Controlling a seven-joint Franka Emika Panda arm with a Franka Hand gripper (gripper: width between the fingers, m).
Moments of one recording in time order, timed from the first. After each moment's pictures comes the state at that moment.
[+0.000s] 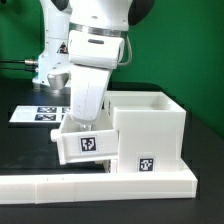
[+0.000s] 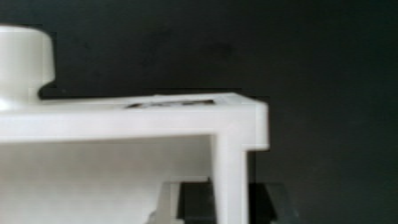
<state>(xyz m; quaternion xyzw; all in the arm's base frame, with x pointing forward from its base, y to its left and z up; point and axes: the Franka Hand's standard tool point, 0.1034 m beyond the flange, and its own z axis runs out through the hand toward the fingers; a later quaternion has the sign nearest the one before) 0.538 0.021 0.052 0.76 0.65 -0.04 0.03</state>
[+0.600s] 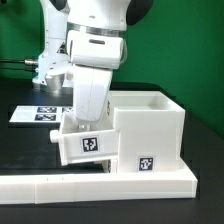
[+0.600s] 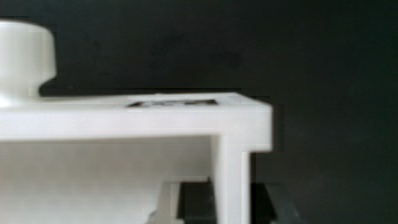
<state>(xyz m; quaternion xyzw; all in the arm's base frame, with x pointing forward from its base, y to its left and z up) 0.539 0.017 0.052 0.73 0.68 -0.04 0.03</state>
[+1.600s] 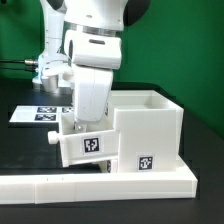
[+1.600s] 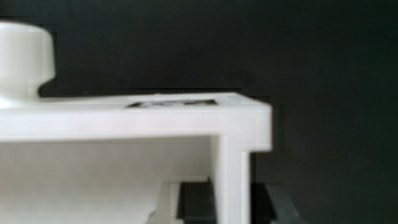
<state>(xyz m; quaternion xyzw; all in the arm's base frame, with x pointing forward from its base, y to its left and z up) 0.544 0.009 0.053 0.69 0.72 -0.04 0.03</state>
